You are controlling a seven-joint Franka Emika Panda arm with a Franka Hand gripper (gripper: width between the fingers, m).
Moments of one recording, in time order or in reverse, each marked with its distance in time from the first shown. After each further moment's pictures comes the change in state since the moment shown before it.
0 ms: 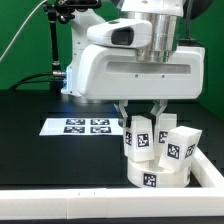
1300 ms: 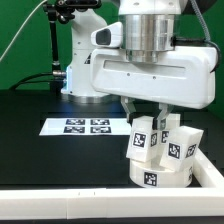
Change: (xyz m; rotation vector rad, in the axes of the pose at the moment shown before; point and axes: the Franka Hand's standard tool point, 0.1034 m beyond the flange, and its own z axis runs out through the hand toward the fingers) arm 0.001 -0.012 0.001 0.097 -0.028 1.030
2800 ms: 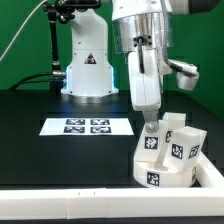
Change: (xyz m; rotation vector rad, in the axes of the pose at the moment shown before) arm -0.002 -0.010 0.001 0.142 -0.071 0.982
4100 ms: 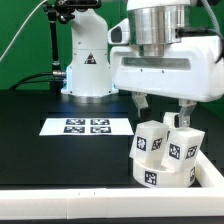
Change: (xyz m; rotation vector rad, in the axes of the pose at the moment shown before) arm -0.017 -0.006 -0.010 -0.087 0.036 -0.986
